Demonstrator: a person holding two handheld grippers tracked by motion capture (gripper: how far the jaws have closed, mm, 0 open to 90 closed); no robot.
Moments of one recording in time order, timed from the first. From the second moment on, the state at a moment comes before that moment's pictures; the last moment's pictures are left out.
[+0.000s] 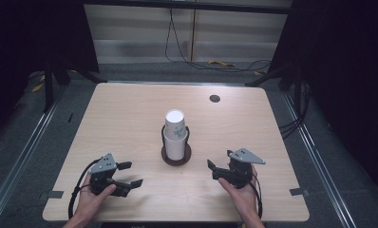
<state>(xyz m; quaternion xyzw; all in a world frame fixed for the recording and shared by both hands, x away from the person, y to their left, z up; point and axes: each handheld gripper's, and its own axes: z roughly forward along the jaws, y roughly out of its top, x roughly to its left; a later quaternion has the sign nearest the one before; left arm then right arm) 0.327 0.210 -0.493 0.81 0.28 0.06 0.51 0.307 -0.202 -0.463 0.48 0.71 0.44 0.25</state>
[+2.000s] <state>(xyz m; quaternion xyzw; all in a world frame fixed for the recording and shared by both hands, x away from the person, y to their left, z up) 0.319 0.199 -0.490 0.81 0.27 0.04 0.52 0.354 -0.148 -0.389 0.39 0.76 0.51 0.14</state>
